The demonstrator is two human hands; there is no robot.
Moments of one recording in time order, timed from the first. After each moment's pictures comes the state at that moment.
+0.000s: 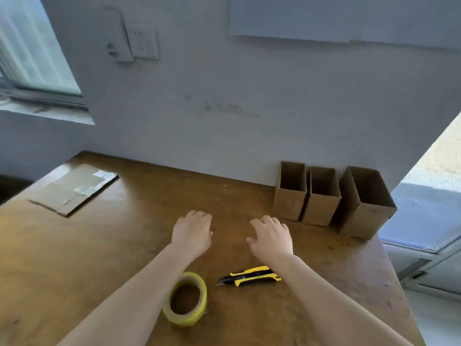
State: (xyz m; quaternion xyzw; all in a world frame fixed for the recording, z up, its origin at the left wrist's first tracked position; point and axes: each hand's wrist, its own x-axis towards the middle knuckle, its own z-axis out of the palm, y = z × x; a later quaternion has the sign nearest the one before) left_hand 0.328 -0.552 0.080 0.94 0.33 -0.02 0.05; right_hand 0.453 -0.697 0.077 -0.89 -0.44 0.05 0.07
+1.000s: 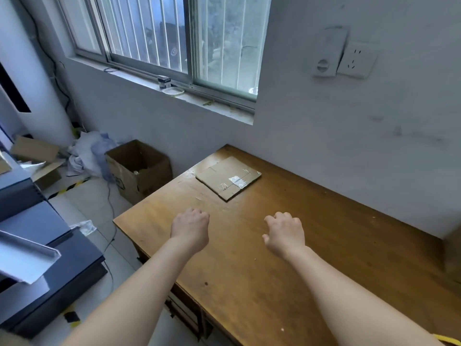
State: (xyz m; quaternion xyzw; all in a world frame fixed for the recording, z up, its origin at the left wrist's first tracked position) left_hand -0.037 -0.317 0.065 0.85 0.52 -0.04 0.00; right_hand 0.168 -0.410 0.075 -0.80 -0.60 0.01 -0.05
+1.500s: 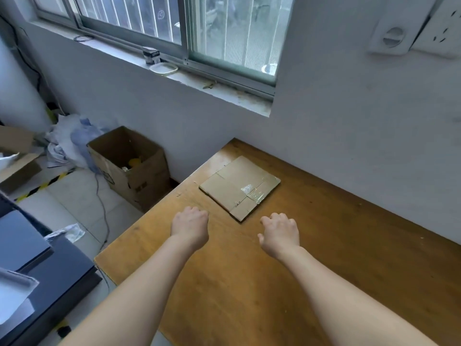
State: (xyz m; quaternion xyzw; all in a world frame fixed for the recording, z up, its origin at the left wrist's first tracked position) left_hand -0.020 -0.146 0.012 0.85 0.52 -0.05 0.04; right_hand 0.169 -0.239 0.019 -0.81 -0.58 0.07 -0.09
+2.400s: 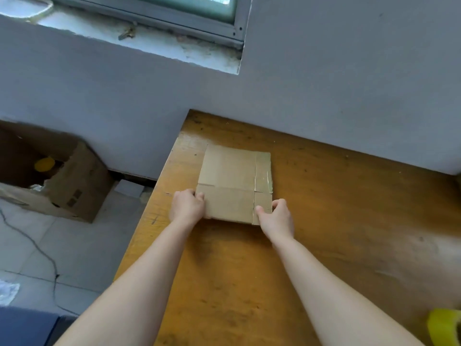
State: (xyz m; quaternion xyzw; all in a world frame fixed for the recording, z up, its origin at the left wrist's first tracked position) left_hand 0.038 0.011 -0.053 0.73 0.54 0.00 0.41; right_hand 0.149 -0.151 -0.031 -0.93 -0.06 0.24 0.27
